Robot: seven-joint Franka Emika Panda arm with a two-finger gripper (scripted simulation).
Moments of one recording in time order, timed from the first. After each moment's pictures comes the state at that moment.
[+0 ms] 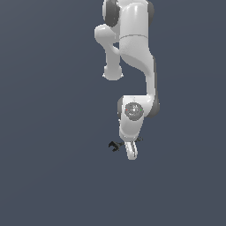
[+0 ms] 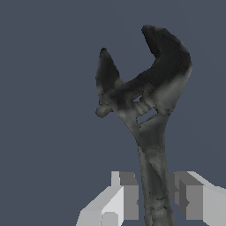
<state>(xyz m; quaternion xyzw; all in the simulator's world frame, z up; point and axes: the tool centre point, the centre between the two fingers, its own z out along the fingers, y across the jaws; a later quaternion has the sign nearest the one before) 0.044 0.074 0.010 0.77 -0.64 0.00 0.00</state>
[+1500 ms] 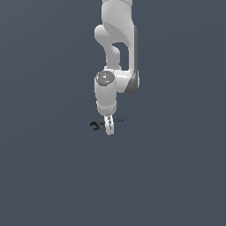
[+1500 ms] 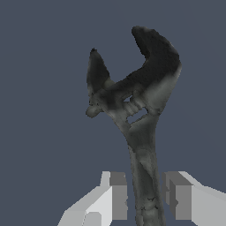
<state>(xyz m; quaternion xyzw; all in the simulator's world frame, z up) -0.049 -0.028 0.082 0.77 -0.64 0.00 0.00</state>
